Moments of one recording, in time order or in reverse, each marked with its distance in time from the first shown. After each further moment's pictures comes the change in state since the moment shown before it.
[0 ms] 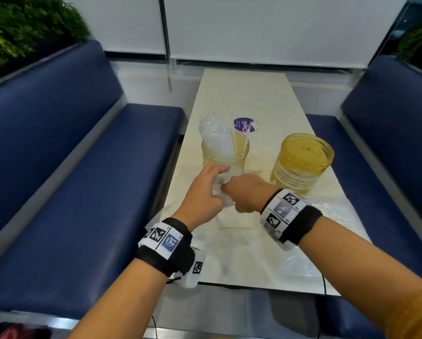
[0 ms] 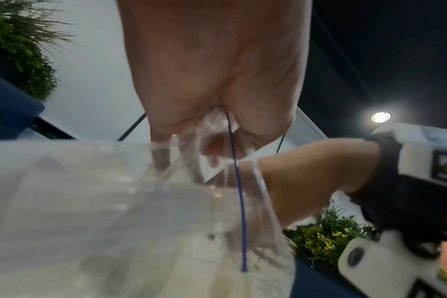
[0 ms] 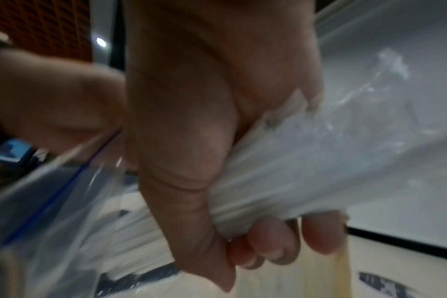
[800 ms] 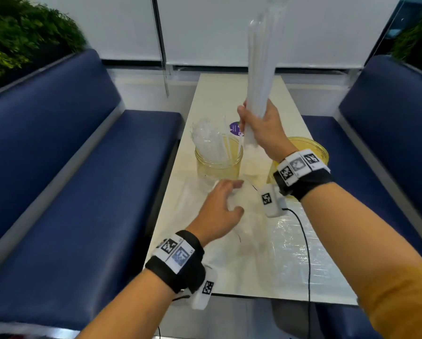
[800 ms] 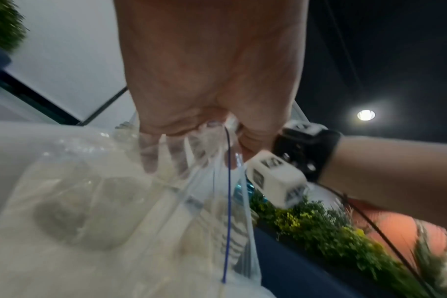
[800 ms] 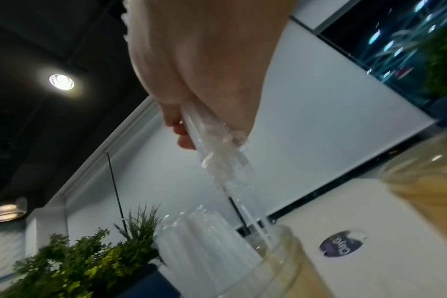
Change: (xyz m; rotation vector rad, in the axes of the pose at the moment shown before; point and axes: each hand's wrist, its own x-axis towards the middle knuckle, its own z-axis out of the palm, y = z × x) left_hand 0.006 0.011 0.039 0.077 -0.081 0.002; right_hand 0.022 0.103 -0.047 1.599 1.002 0.015
